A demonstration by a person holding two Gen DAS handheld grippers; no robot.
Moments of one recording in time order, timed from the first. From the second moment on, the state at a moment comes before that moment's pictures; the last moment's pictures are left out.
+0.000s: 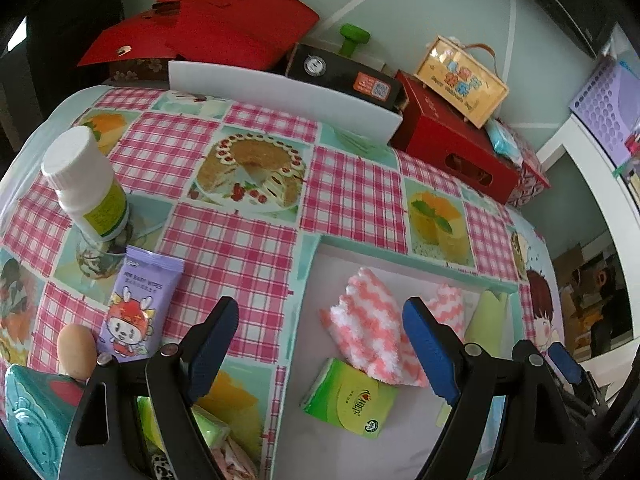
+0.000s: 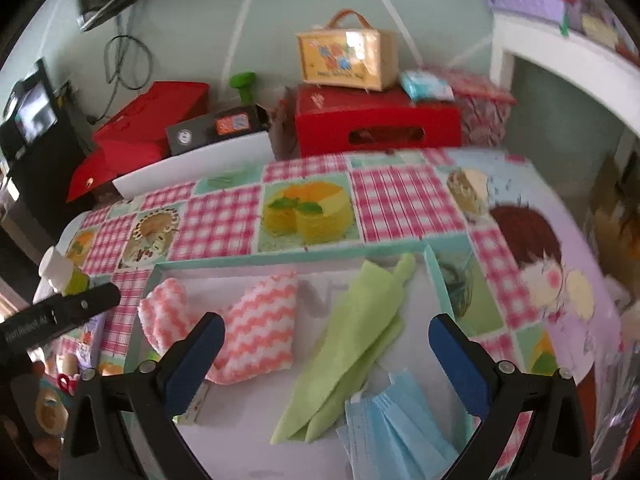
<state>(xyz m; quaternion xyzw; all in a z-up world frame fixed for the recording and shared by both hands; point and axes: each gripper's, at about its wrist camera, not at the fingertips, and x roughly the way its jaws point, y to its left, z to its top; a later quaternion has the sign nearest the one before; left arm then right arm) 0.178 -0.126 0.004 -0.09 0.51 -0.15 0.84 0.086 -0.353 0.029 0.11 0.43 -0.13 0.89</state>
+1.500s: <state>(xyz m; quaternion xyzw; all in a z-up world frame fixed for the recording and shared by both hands) 0.180 0.053 0.036 -0.09 0.49 -0.02 0.87 0.114 -0.152 0.008 0.01 0.47 0.11 0.87</state>
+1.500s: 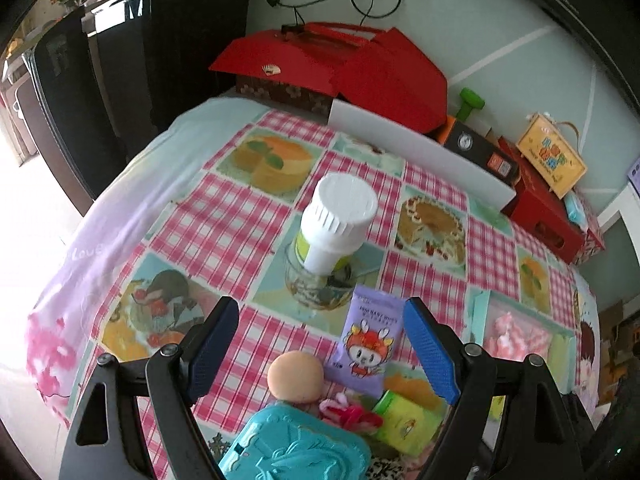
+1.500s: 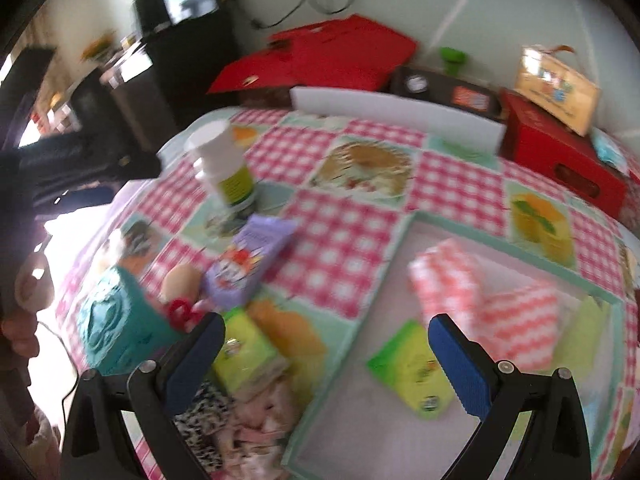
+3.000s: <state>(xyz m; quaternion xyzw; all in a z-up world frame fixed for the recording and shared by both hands) 0.216 0.046 -0.036 0.03 0.66 -0.13 0.74 0.120 -0.106 -0.037 -0.04 0.55 0.21 0.81</state>
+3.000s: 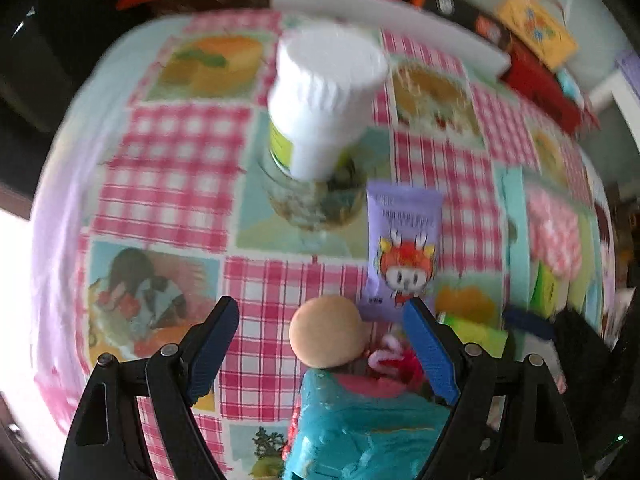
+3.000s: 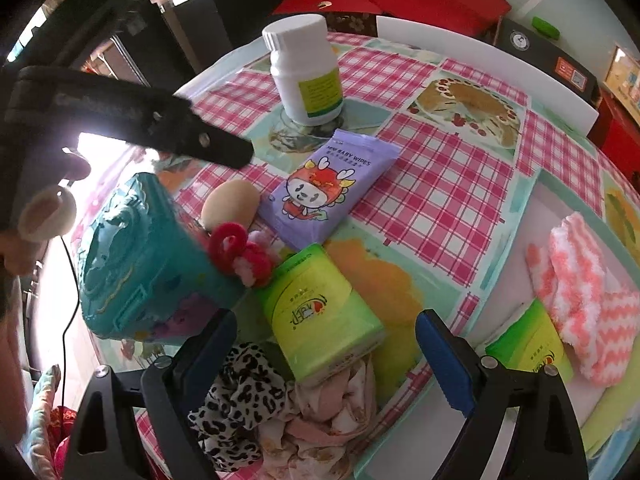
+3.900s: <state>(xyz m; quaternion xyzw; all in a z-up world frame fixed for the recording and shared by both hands) 0.241 0.002 -0.080 0.11 0.74 -0.16 0.64 0.126 -0.111 -0.040 -0.02 0.55 0.21 0.81</state>
